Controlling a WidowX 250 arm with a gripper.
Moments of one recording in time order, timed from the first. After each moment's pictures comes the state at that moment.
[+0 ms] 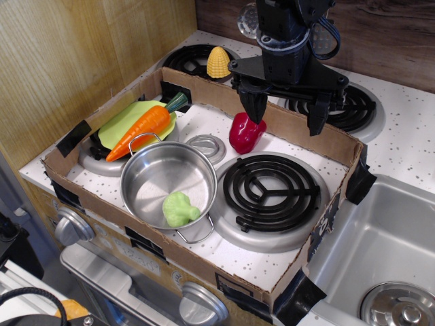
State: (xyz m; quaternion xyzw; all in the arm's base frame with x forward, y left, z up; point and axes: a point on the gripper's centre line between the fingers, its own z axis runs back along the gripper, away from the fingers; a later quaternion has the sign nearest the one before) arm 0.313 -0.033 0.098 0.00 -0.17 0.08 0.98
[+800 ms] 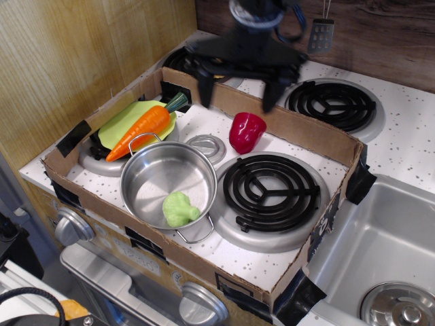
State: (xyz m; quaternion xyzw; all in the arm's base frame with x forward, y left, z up) arm 0.296 0.013 0.118 0.12 -0.14 0.27 0.95
